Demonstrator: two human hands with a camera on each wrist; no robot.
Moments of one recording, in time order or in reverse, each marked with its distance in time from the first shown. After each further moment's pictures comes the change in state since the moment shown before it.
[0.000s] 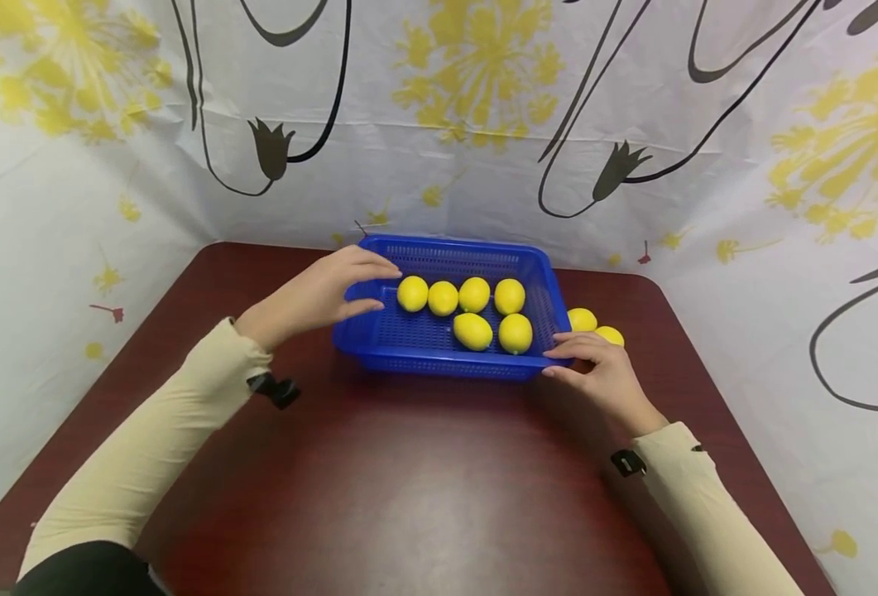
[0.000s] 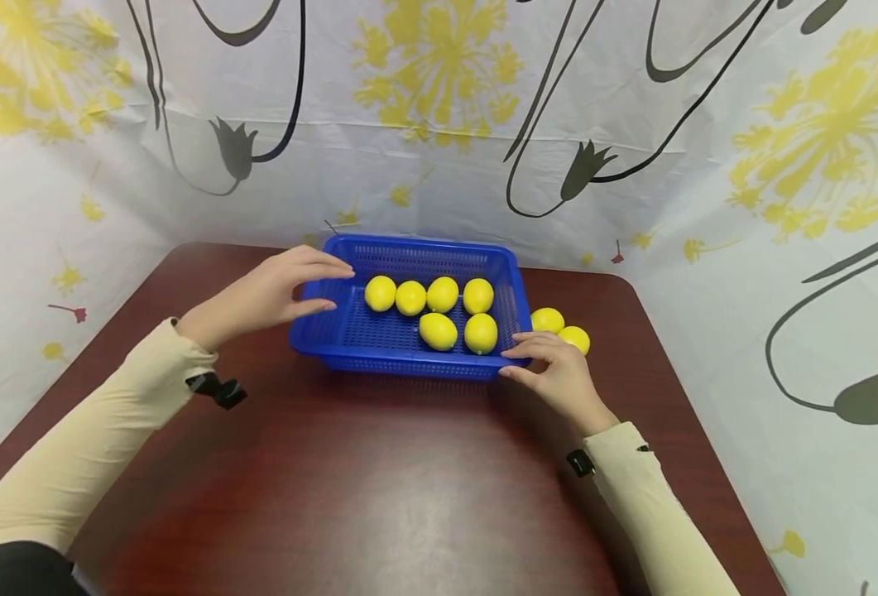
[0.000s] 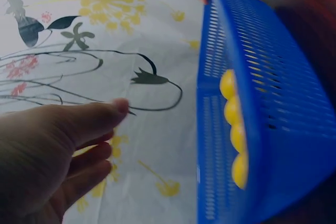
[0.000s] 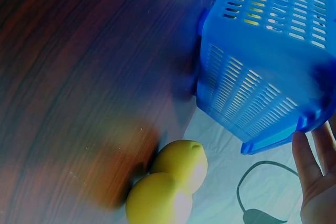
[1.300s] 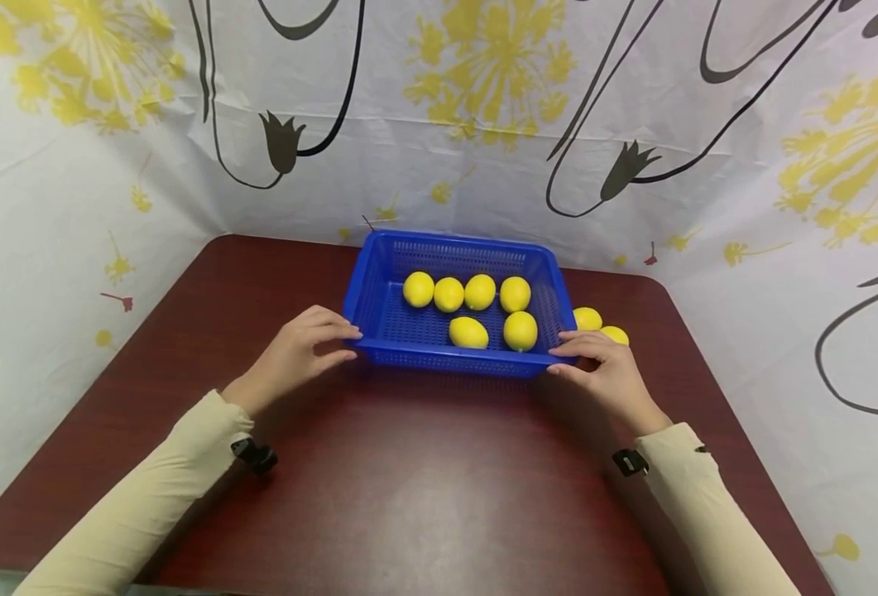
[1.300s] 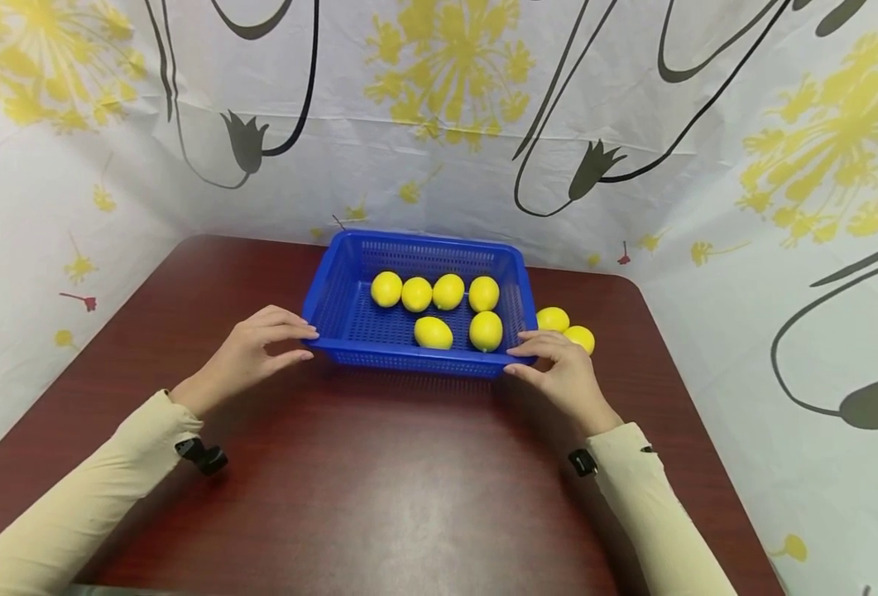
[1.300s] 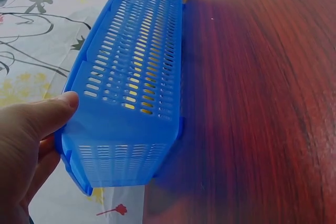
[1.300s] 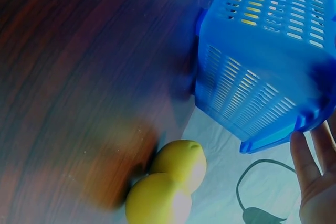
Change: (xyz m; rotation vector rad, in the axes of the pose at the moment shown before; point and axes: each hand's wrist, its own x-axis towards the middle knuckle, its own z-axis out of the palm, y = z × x) left_hand -0.096 -0.005 0.069 -0.085 0.342 -0.079; right_hand 0.000 -0.001 0.000 -0.009 -0.010 0.017
